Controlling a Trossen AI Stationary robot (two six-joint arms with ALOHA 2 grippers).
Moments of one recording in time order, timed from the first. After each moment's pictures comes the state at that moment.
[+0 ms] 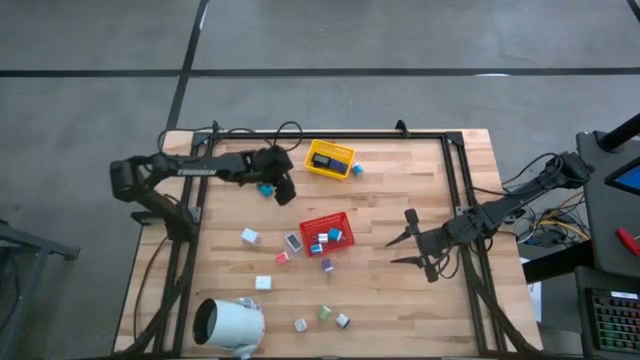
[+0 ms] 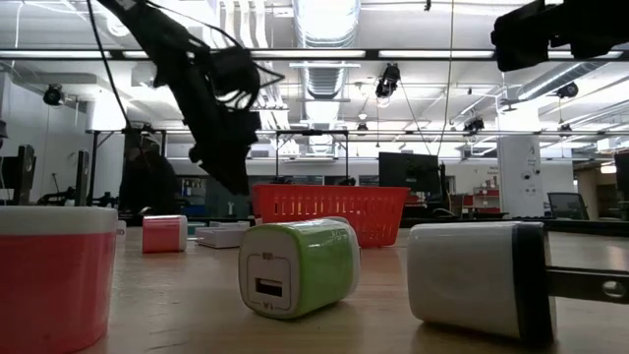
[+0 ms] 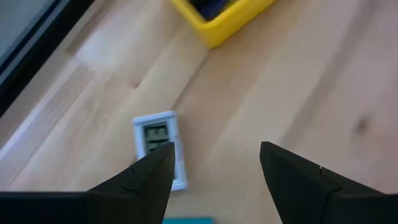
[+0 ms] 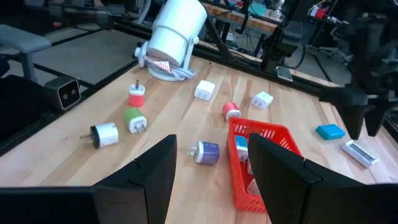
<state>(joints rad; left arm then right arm) 0.42 1.55 0.88 -0.39 -0.16 -0.11 0.48 0.82 0.33 0.23 0.23 -0.12</state>
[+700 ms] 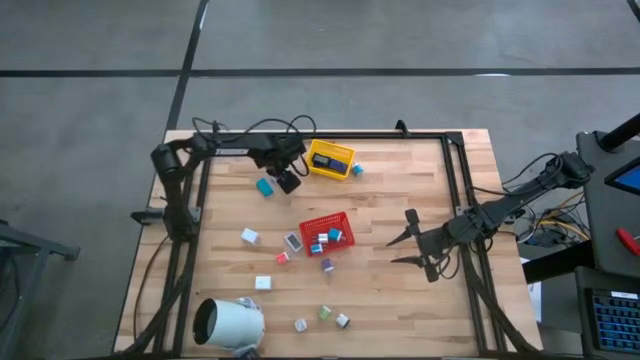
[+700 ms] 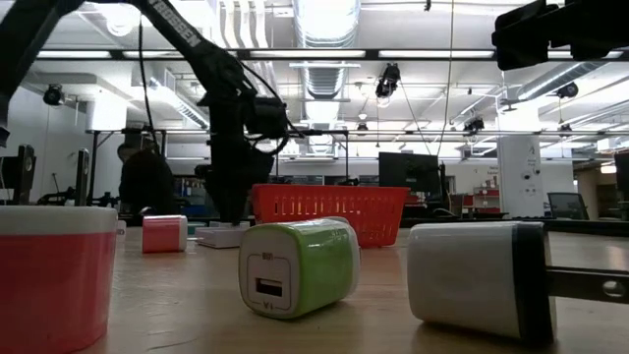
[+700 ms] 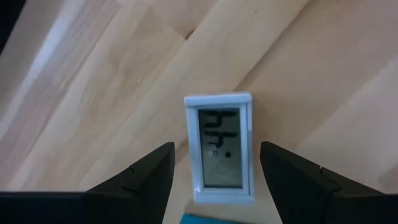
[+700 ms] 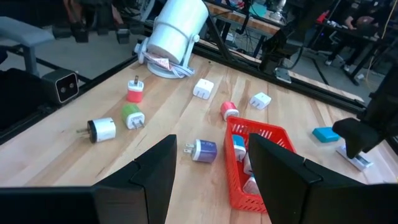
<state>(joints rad) 0.54 1.90 1.21 -0.75 -0.19 -0.14 0.48 0.82 0.33 0.22 0.23 -0.15</state>
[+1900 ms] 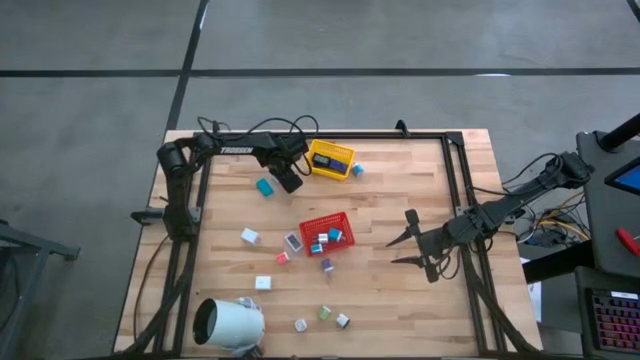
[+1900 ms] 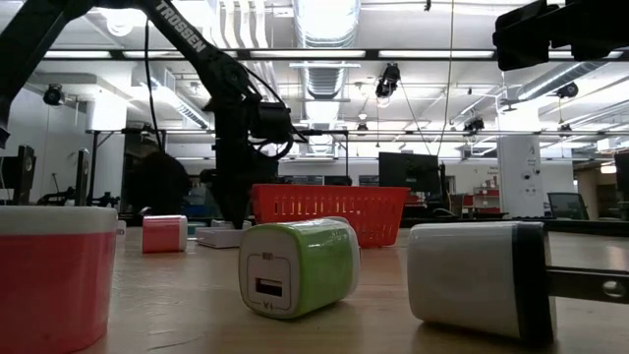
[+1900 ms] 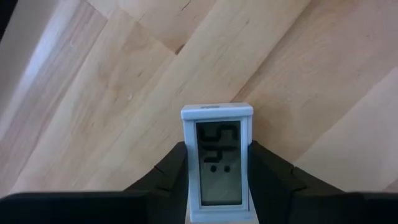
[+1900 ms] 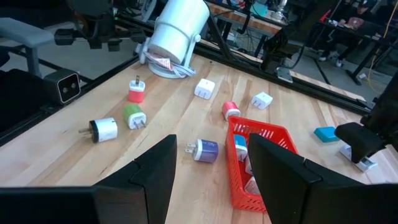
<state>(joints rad) 0.55 1.95 1.23 -0.74 -0.17 -0.10 0.48 0.82 0.33 0.22 0.23 -0.15</state>
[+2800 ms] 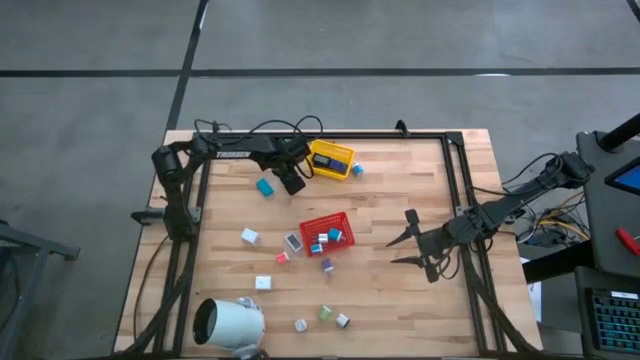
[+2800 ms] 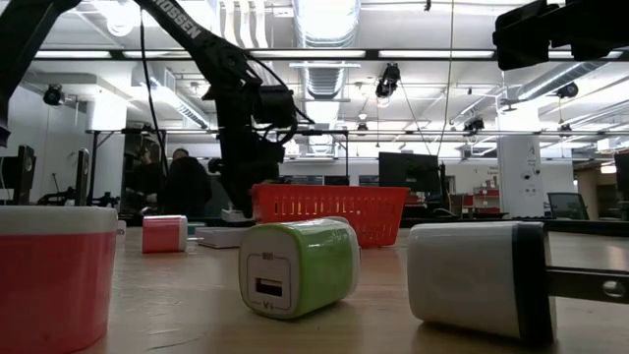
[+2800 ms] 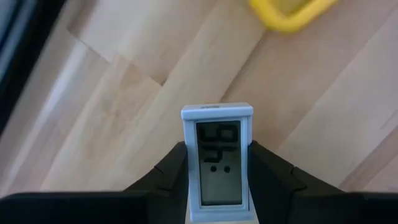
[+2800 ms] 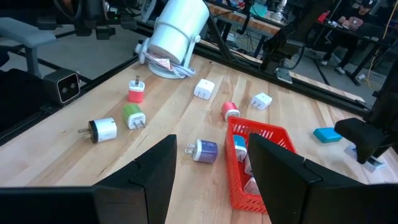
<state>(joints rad) 0.48 1.88 1.23 -0.69 -0.21 -0.08 0.48 0.82 0.33 0.22 0.23 -0.15</state>
